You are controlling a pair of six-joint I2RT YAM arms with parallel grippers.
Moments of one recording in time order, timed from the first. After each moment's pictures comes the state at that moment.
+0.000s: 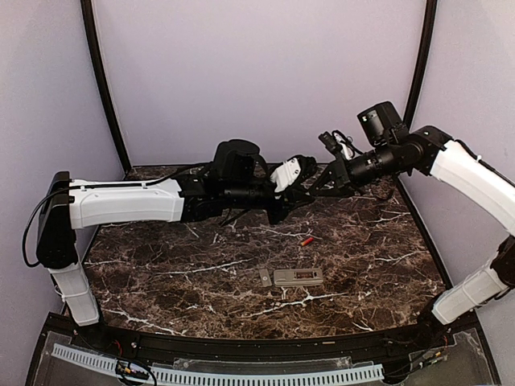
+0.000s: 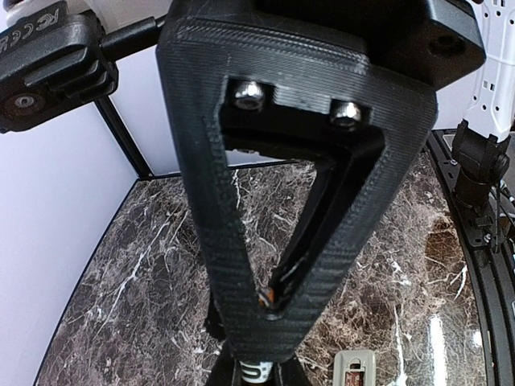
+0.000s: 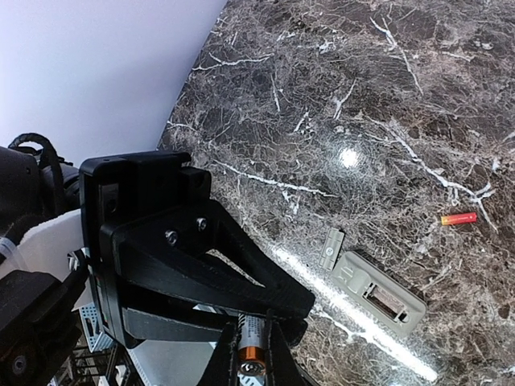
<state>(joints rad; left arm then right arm) -1.00 1.81 1.46 0.05 0.27 0.36 0.63 1.39 1.45 -0.84 -0.58 0.45</state>
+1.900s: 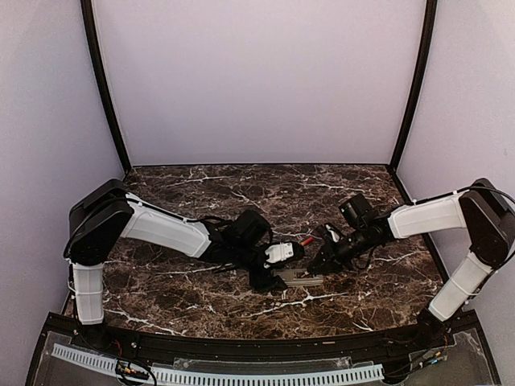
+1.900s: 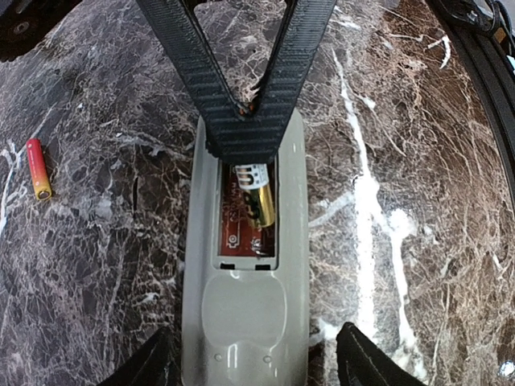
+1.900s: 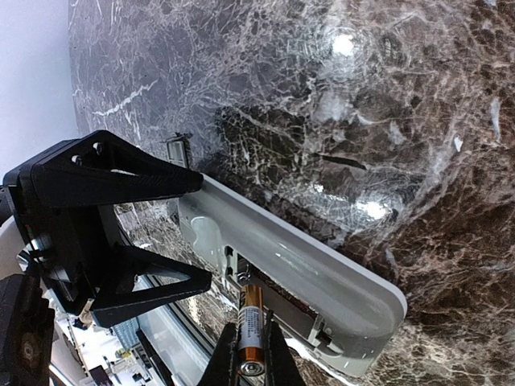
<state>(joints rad) -1.01 2.02 1.20 -0.04 0.34 0.38 0.58 1.60 0.76 -0.26 -0.73 0.64</state>
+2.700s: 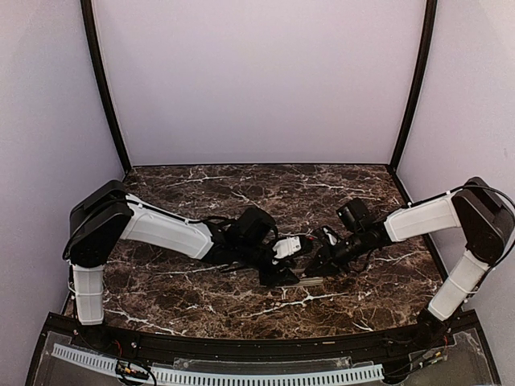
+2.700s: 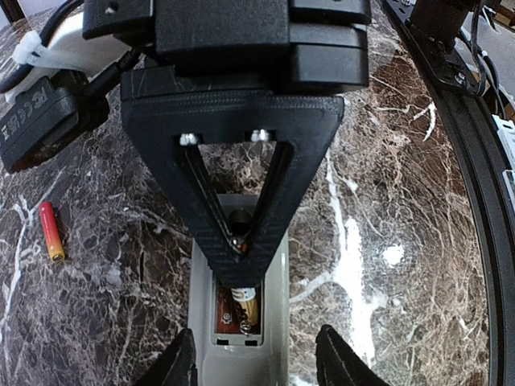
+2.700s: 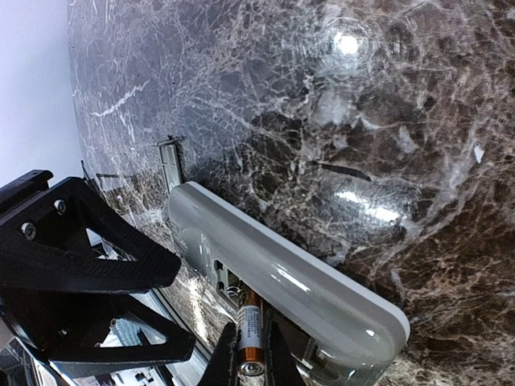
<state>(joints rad) -1.04 2.02 1.23 0.05 0.37 0.29 0.60 1.64 0.73 -0.18 -0.73 0.67</state>
